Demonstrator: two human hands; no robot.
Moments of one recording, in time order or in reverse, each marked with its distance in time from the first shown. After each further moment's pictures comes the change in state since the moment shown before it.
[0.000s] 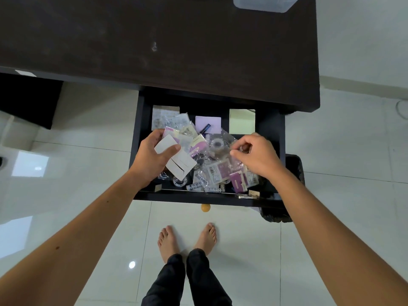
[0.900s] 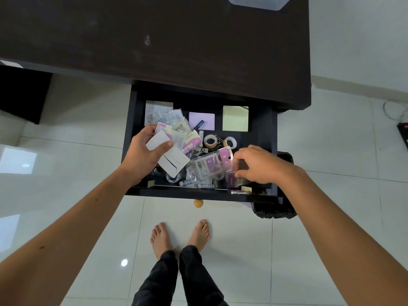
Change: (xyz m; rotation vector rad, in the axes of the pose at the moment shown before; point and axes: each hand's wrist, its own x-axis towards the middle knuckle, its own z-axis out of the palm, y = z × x) left_hand -0.006 0.001 -0.002 -0.025 -0.001 0.038; right_hand -0.017 0.008 -0.026 -0.495 -0.470 -0.091
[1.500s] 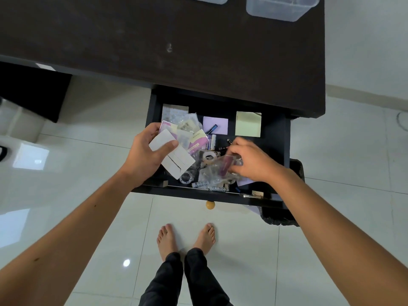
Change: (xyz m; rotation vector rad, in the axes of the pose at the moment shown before) left_hand -0.022 0.023 -0.029 -0.027 0.037 0.066; right_hand 0.034 -0.033 0.008 0.068 0.188 -0.132
